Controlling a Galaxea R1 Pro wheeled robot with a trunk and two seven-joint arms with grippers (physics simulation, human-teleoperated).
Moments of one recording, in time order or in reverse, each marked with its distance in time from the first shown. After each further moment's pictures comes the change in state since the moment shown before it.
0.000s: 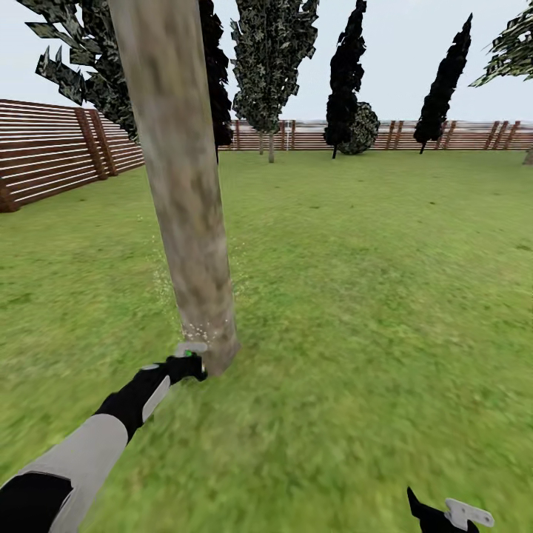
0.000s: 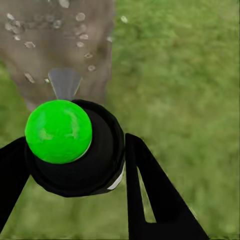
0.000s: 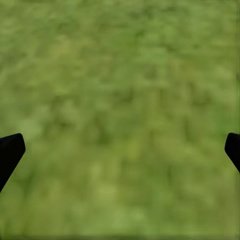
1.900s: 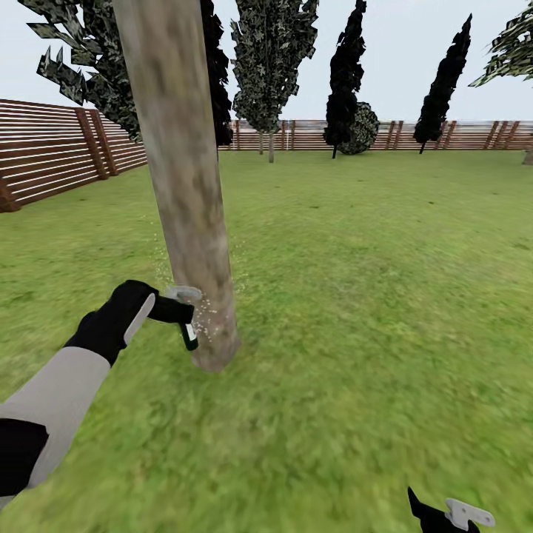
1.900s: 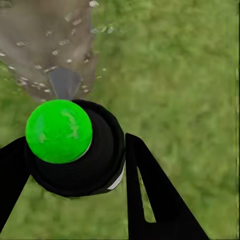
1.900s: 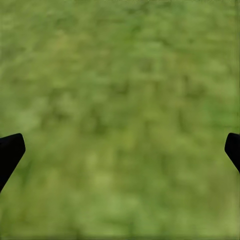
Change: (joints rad) left arm -0.245 0.105 -0.080 -0.338 -0.040 0.779 -0.168; right arm 0.000 -0.001 -0.001 0.000 0.000 0.000 0.000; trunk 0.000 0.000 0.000
